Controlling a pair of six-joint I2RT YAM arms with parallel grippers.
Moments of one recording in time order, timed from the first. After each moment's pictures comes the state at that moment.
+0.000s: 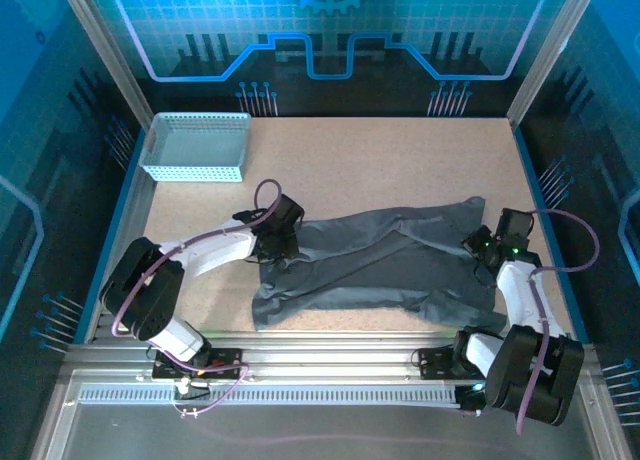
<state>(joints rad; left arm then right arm) -0.58 1.57 0.93 -0.58 -0.13 -0.85 -0.33 1.06 0.57 -0.43 -0.15 0.59</state>
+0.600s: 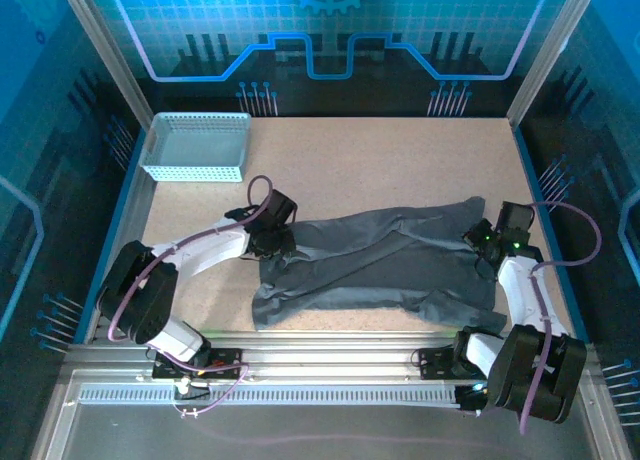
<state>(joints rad) -0.55 1.53 0.92 -0.57 -0.09 -0.87 -0.31 1.08 0.61 -0.44 -0.13 0.59</state>
